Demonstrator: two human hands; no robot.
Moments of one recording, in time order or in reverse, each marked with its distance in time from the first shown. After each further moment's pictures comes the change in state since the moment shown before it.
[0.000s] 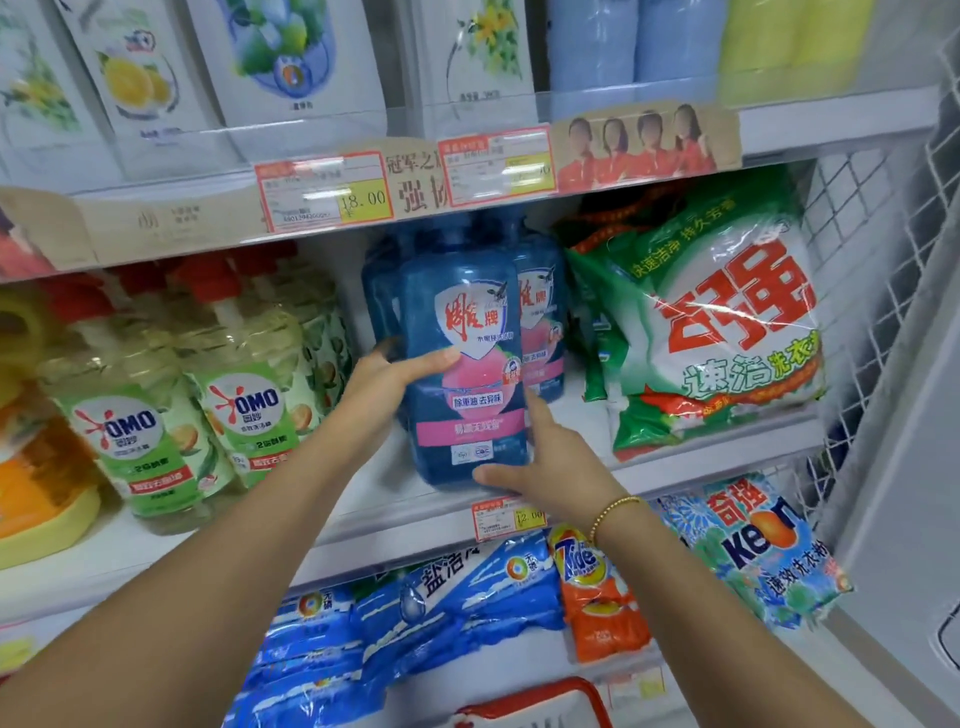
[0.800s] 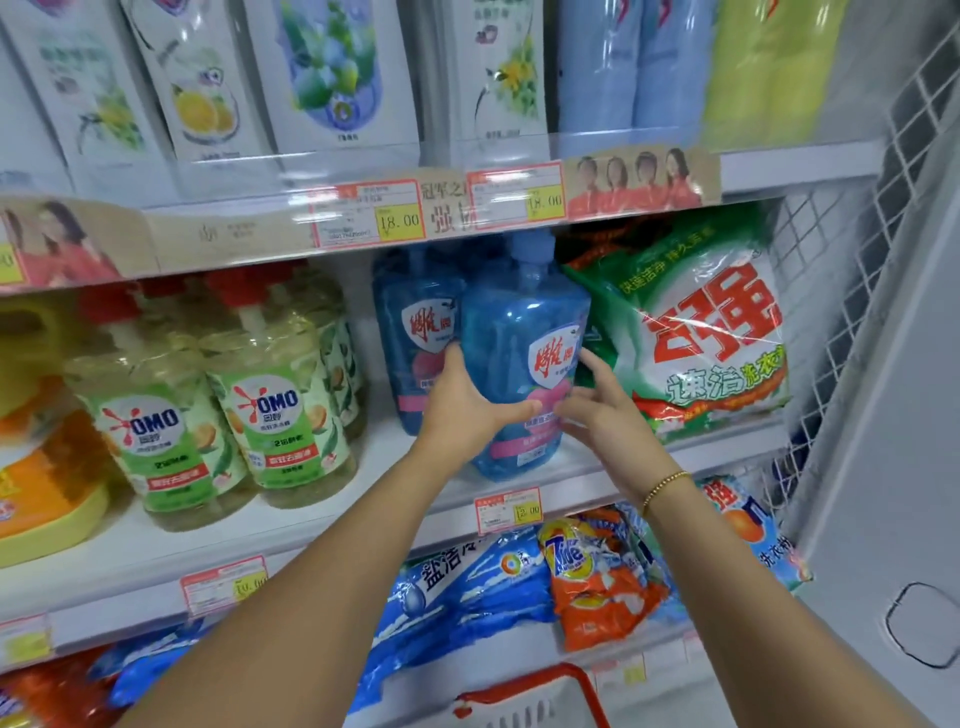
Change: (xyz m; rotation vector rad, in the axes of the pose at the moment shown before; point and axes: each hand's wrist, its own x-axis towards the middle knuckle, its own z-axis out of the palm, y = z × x) left_hand -0.022 -0.008 0.055 0.434 0.053 0.225; right_hand -0.003 -0.007 -0.042 0.551 0.194 0.055
